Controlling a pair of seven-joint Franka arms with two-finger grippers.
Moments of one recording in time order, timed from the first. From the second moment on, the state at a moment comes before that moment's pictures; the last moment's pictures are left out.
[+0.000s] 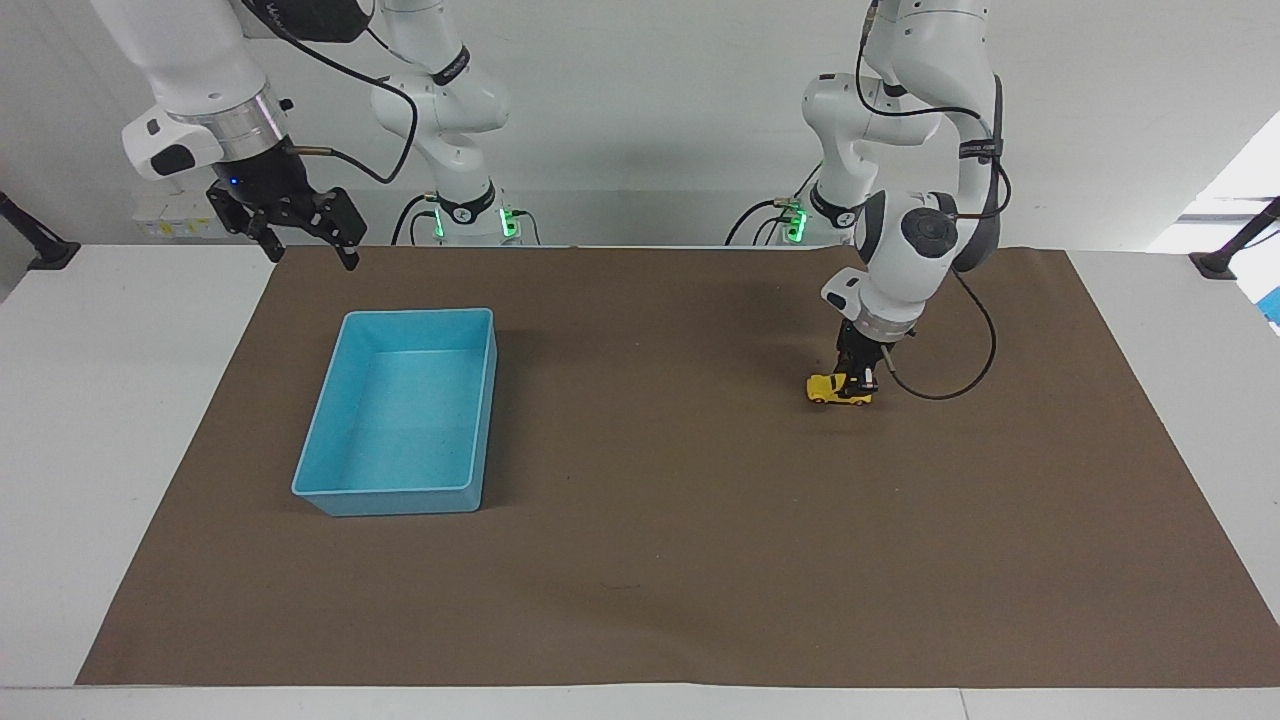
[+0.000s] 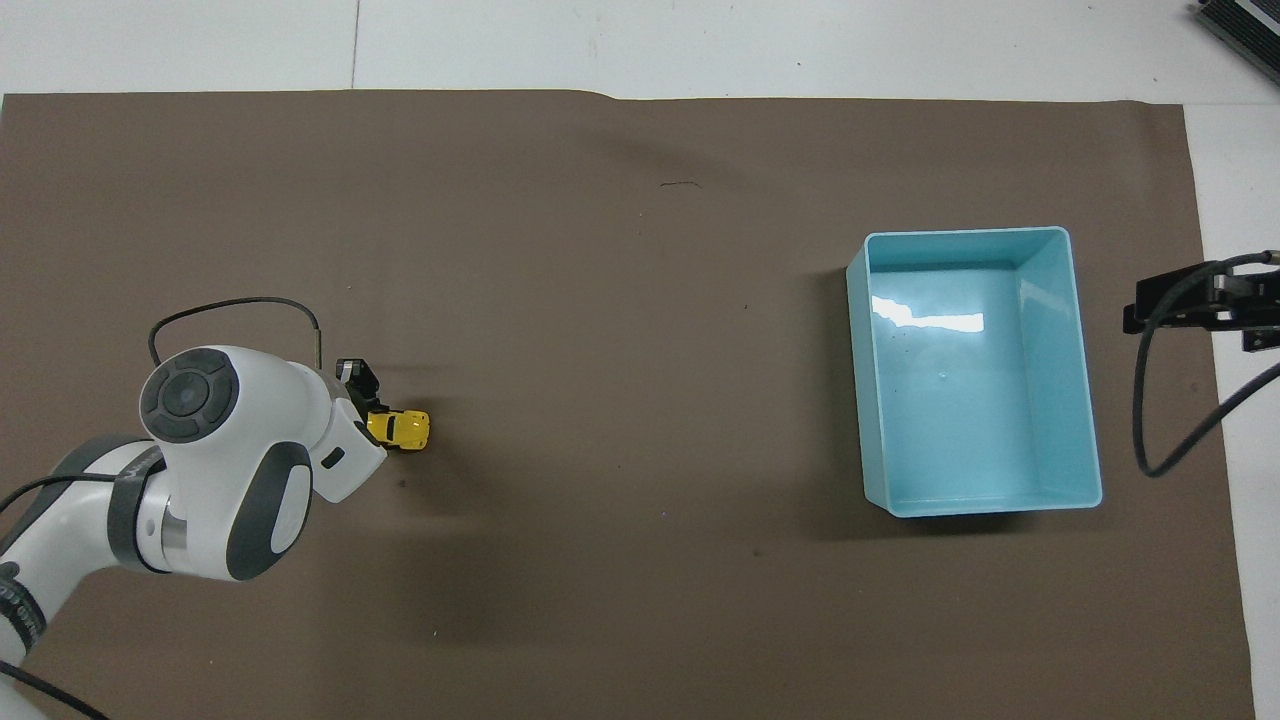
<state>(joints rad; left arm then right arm) -0.36 0.05 0.11 -2.34 -0.06 2.40 1.42 0.03 0.00 -0.07 -1.53 0.01 1.53 0.13</state>
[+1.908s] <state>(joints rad) -0.24 -0.04 0.13 -1.81 0.01 1.89 0.20 0.03 -0.02 -0.05 -1.56 0.01 1.52 -0.48</state>
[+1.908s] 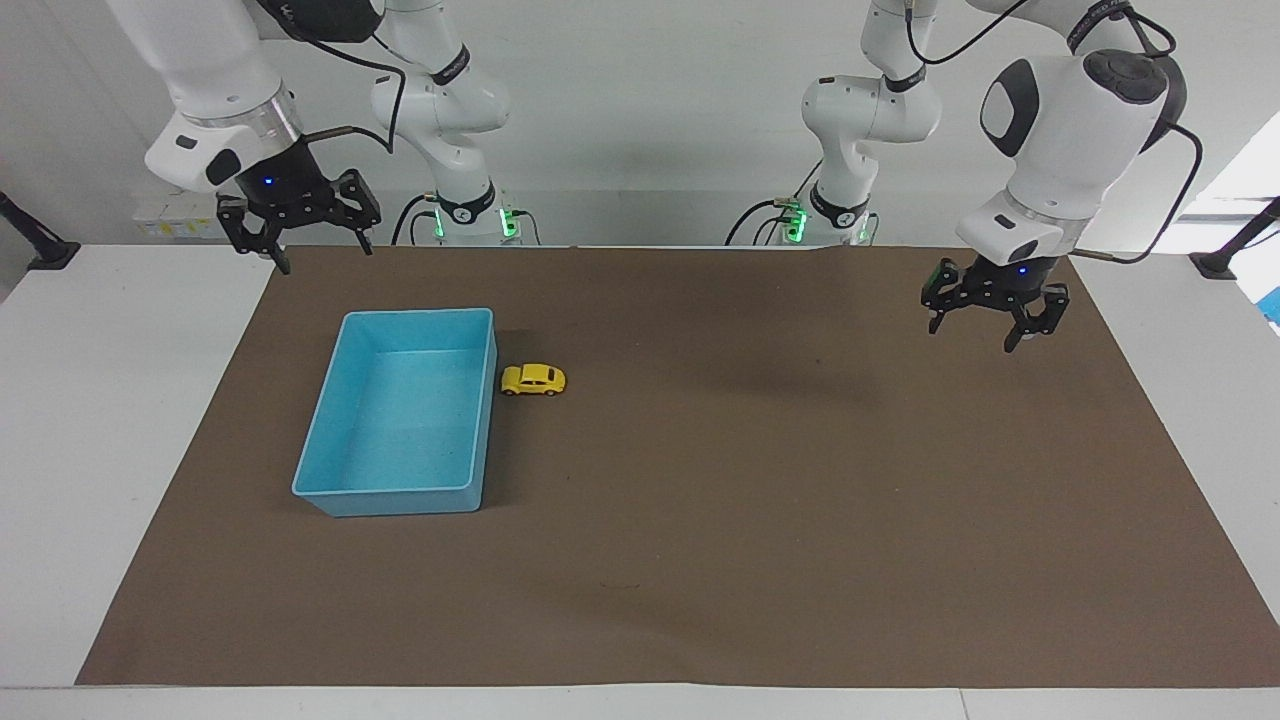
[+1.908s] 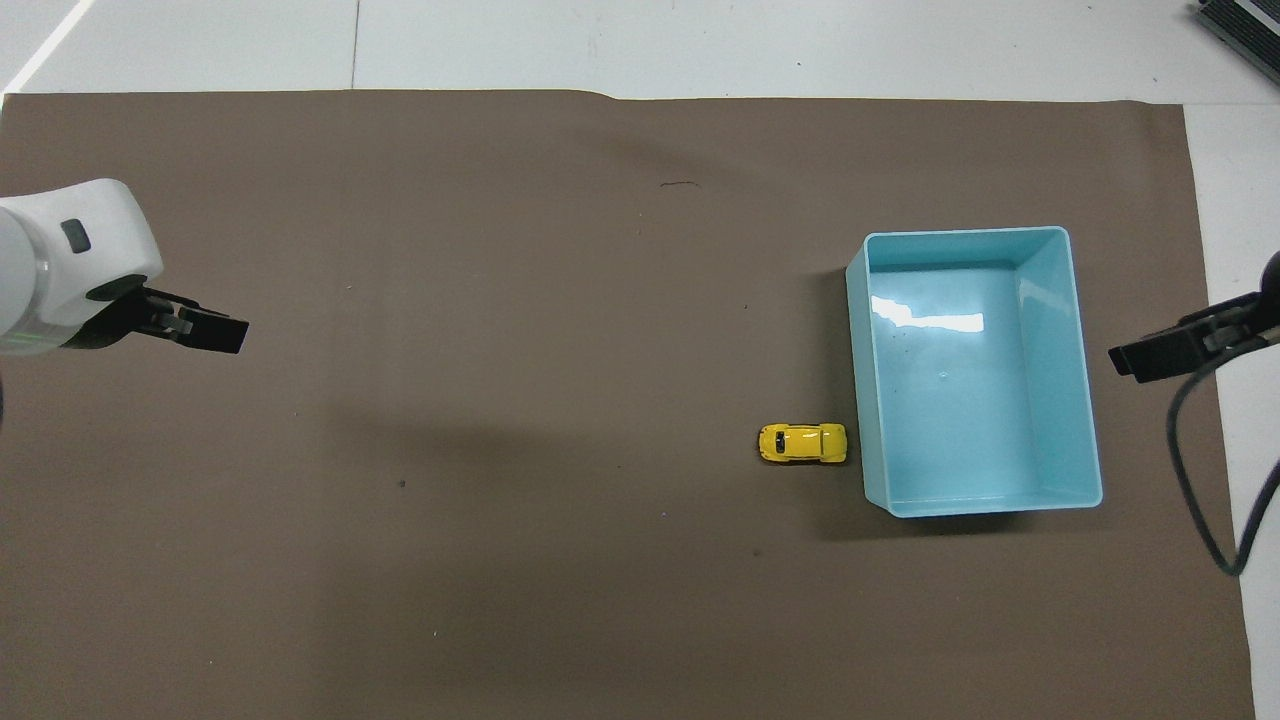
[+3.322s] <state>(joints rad) -0.16 -0.05 0.13 -1.54 -0.03 1.46 0.13 0.31 -0.08 -0.03 -1.96 0.00 1.84 -1.20</state>
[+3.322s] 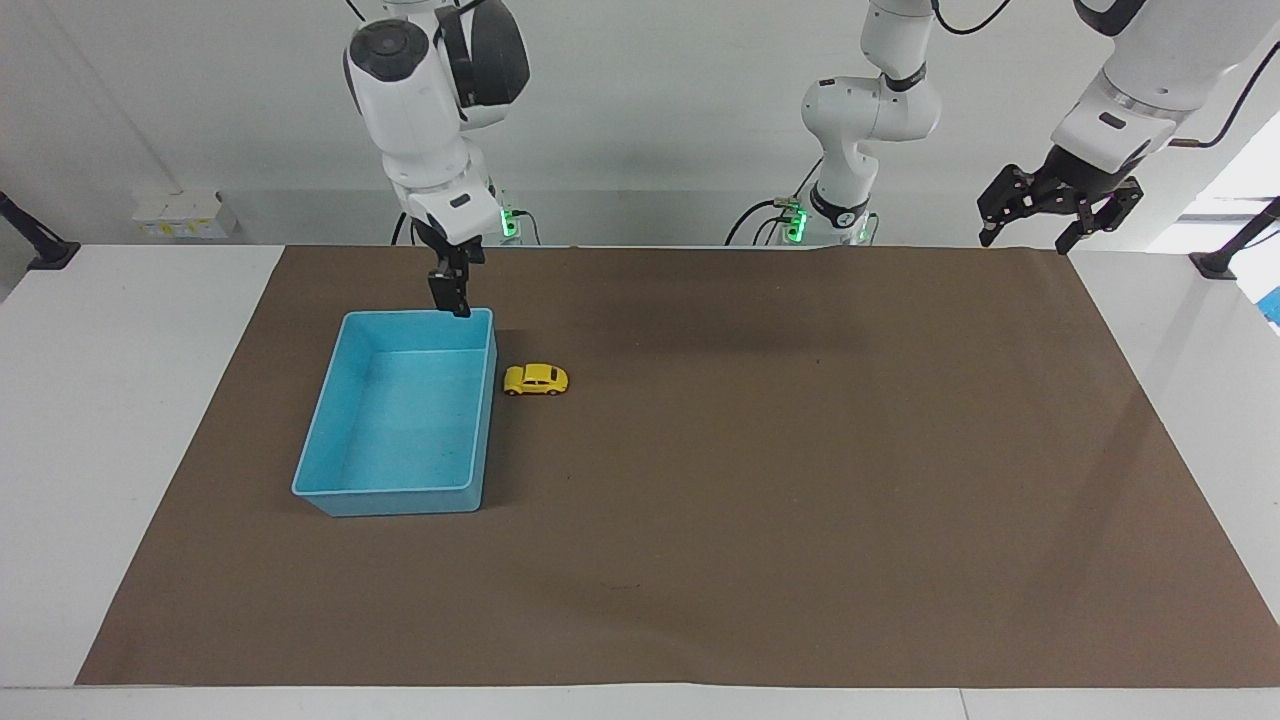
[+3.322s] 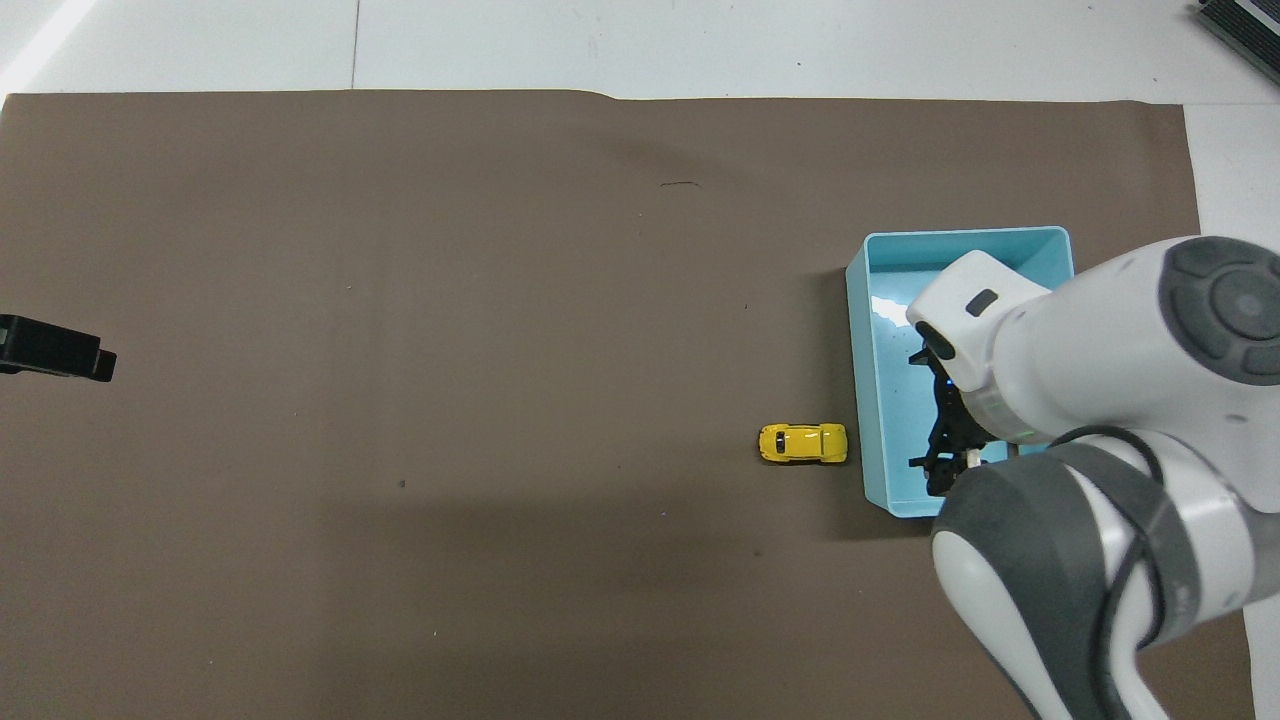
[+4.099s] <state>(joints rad) -0.16 -0.05 0.13 -1.54 -0.03 1.46 0.13 0.40 0.01 -0.03 -2.22 0.00 2.23 -1.10</state>
